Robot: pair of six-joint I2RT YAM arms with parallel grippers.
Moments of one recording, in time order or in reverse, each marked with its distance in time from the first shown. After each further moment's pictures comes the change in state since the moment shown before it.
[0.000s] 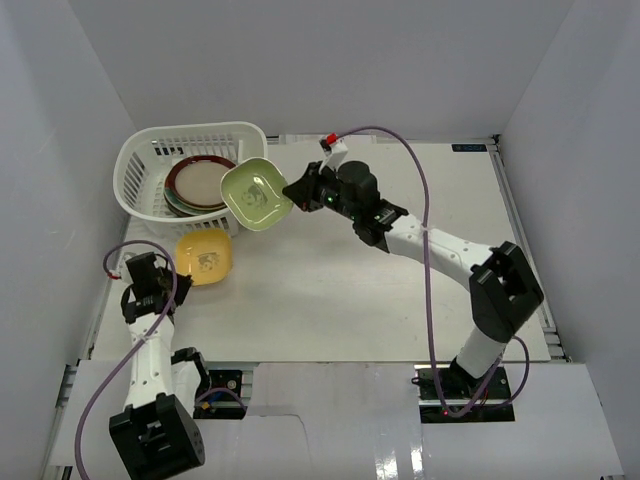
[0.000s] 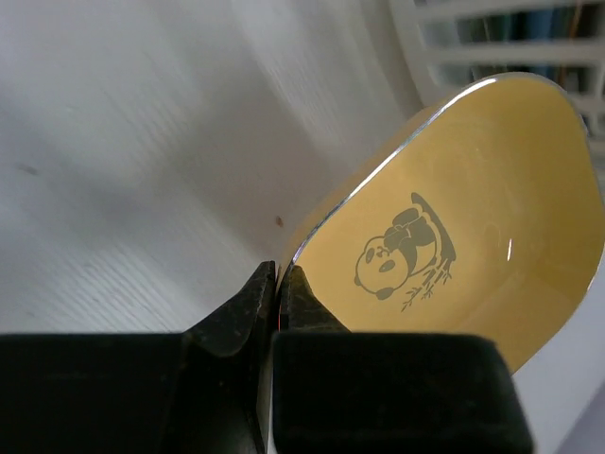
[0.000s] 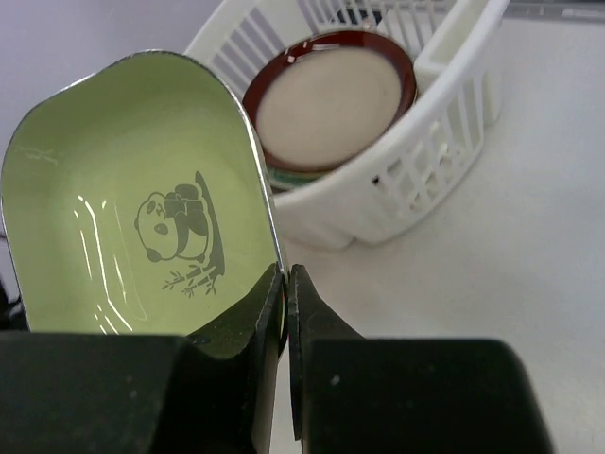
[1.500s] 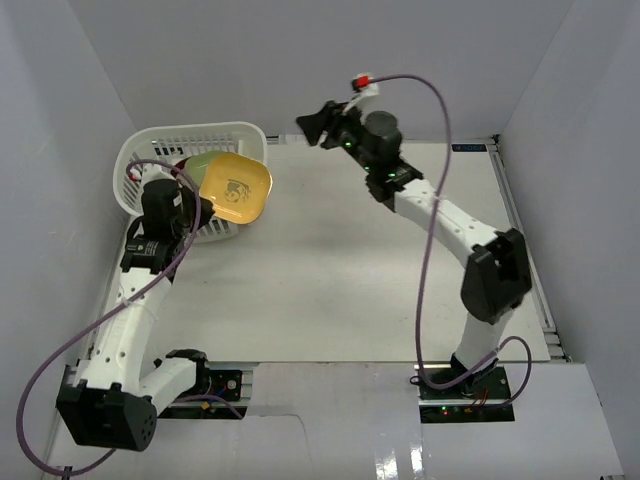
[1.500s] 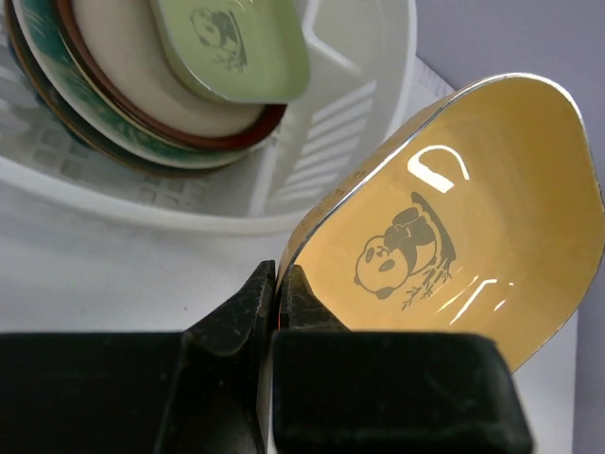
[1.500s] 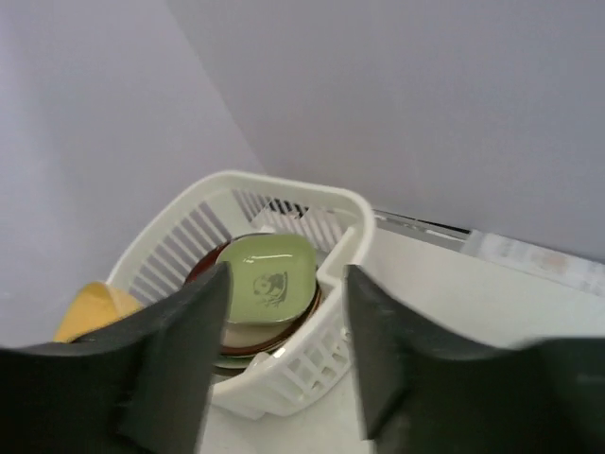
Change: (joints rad) left arm -0.477 0.172 0.548 -0.002 -0.086 0.184; right arm -0.137 0.245 0.468 0.030 0.044 -0.132
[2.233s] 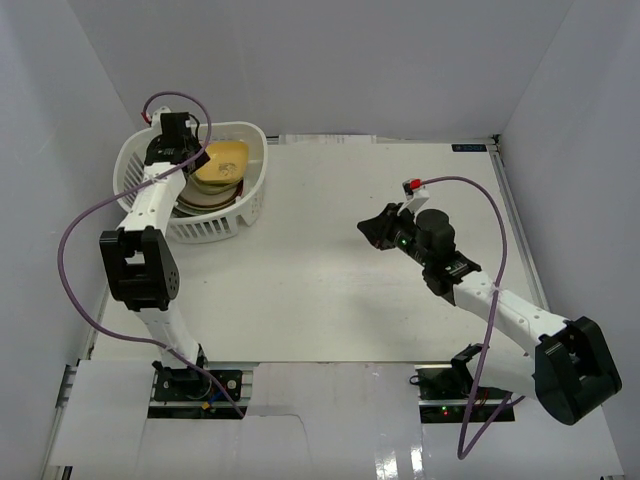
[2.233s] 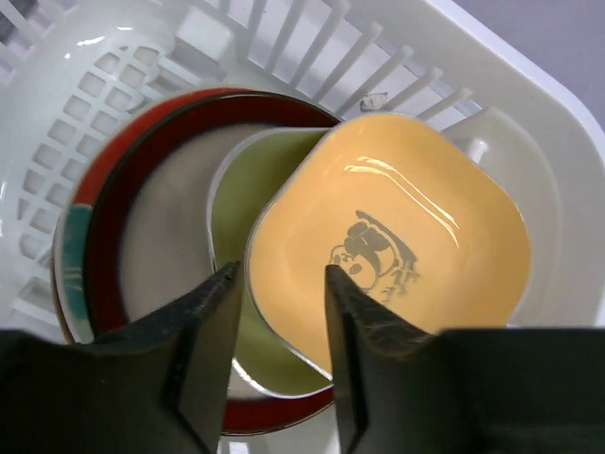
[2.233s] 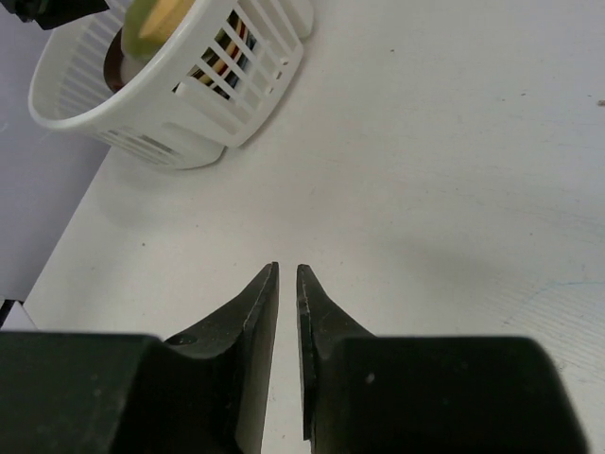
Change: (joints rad) left arm 0.116 0.861 0.659 -0.011 -0.183 0.136; right arm -0.105 -0.721 -1.030 -0.010 -0.042 0.124
